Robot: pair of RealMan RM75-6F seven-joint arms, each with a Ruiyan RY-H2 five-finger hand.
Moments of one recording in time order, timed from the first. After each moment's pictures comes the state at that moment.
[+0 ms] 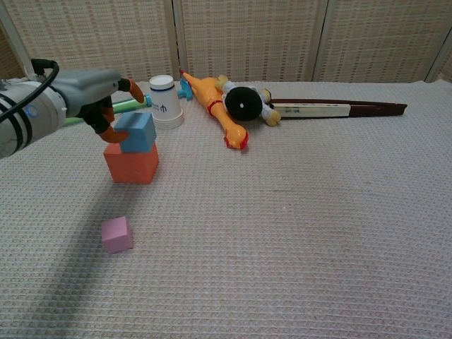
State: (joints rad) left arm -0.88 -1.55 -0.24 -1.71 0.61 1.30 0.83; right arm 0.02 -0.96 -0.06 -1.78 -1.59 1.42 -0.05
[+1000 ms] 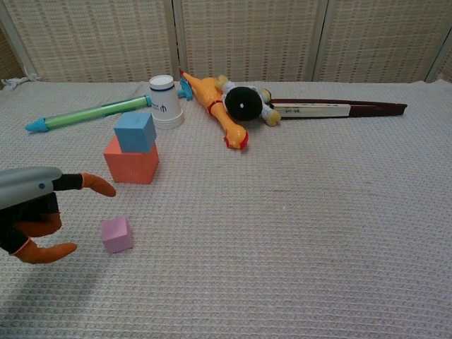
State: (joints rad) left arm -0.57 -1.35 0.14 -2.00 1.09 1.23 0.46; right arm 0.01 -0.96 -0.08 -1.79 -1.64 1.44 -0.05
